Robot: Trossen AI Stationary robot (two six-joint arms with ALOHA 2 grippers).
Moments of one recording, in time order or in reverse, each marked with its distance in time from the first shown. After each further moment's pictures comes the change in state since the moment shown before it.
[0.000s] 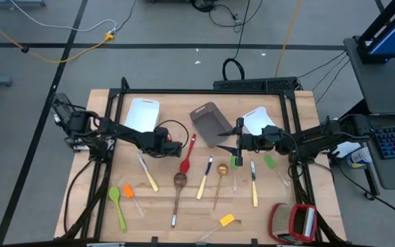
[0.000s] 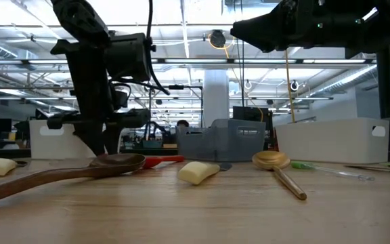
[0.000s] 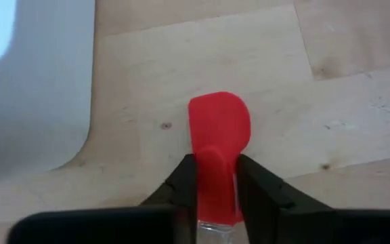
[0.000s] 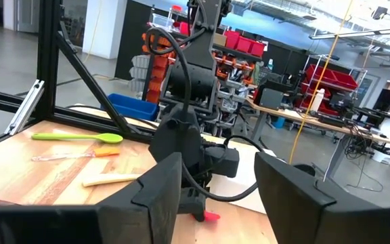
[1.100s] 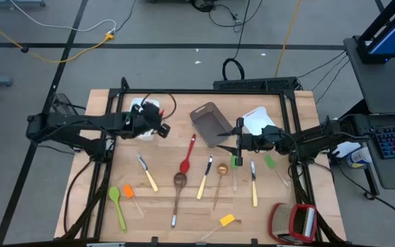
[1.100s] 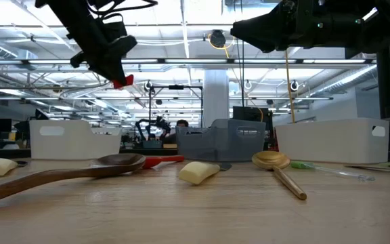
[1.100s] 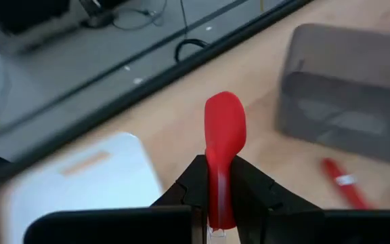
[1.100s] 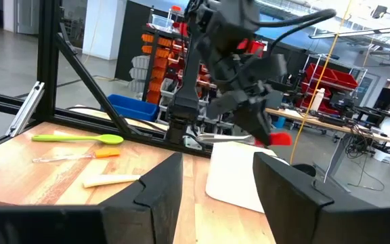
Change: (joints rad) left arm 0.155 -0.573 0.006 0.017 -0.217 0.875; right arm 0.000 0.000 0.000 0.001 0.000 0.008
